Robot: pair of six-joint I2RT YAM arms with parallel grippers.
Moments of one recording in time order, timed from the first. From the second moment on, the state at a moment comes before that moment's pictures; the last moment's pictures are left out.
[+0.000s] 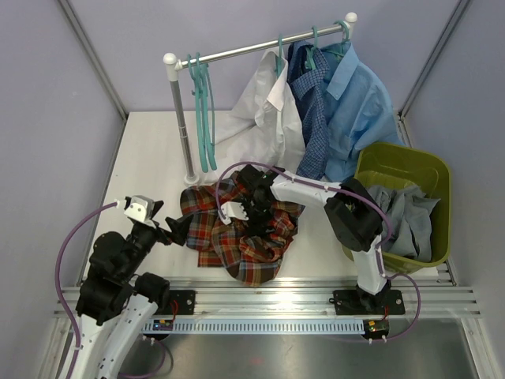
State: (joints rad) left arm -0.37 0.16 0.63 -0.54 0.08 -0.09; right arm 0.85 2.01 1.49 -0.82 -0.38 -1.08
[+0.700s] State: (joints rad) left arm -0.37 0.14 0.63 -0.53 0.07 -0.09; right arm 0.84 1.94 1.64 -0.96 -0.54 -0.81
